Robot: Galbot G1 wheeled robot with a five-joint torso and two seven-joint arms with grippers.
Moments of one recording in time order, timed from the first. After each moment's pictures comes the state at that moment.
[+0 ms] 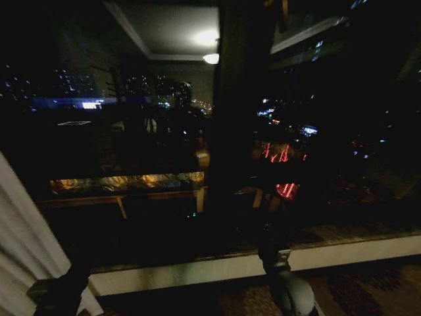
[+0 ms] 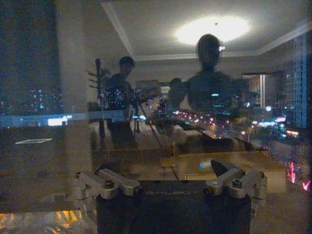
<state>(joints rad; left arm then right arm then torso) 1.70 -1.39 -0.99 -2.36 -0.36 0.23 0.11 -1.40 1.30 0.43 2.13 0.23 -0.24 0.10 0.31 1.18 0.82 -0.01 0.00</state>
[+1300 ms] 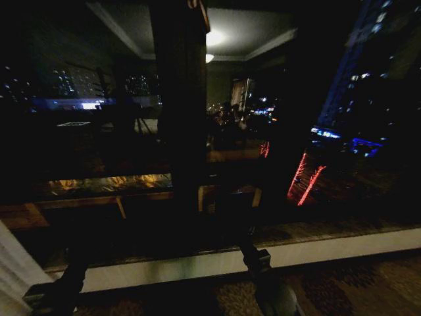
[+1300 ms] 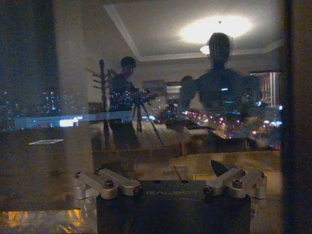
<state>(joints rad) 1.72 -1.39 -1.02 -2.29 -0.37 0.16 0.11 -1.39 1.32 0.30 2.10 0.05 -0.22 0.07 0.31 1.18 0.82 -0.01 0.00</state>
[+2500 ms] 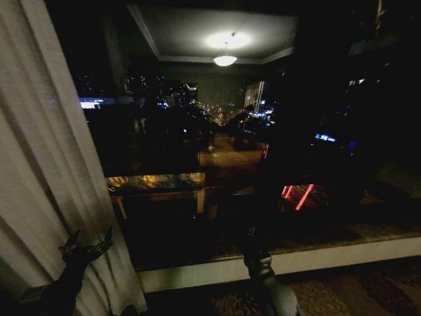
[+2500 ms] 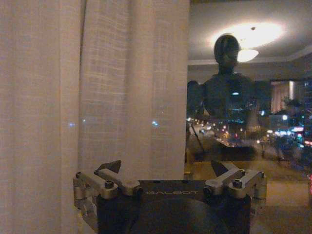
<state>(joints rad) 1.72 -1.43 -1.02 -2.31 -0.36 0.15 0.10 -1.40 1.32 0.31 2.10 0.09 -0.18 0.07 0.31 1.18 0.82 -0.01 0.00</state>
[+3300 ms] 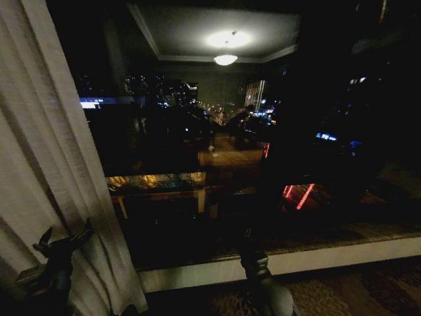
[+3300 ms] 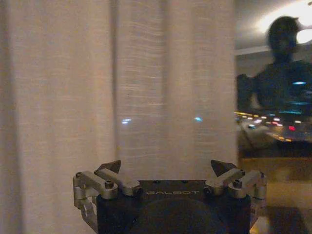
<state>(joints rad) 1.59 -1.32 -1.01 -2.27 -0.34 0.27 -0.14 -1.39 1.32 0.28 2.09 0.09 -0.18 0.07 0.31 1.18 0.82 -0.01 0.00</state>
